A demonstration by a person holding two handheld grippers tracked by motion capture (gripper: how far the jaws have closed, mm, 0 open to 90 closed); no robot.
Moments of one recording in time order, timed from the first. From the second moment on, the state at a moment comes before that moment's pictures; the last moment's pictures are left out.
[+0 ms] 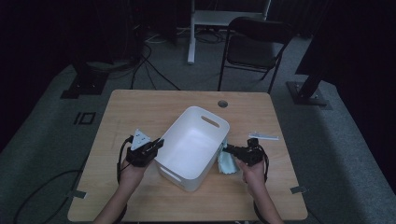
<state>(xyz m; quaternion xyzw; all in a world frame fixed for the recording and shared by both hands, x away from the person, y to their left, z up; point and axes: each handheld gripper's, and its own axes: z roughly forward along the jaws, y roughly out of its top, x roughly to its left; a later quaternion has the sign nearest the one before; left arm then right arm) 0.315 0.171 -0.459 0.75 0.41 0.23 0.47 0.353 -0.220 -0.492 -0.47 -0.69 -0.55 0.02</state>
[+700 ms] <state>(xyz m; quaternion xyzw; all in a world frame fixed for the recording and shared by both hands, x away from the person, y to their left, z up) 0.315 0.171 -0.459 0.75 0.41 0.23 0.47 0.363 -0.219 -0.518 -0.50 -0.70 -0.51 0.01</state>
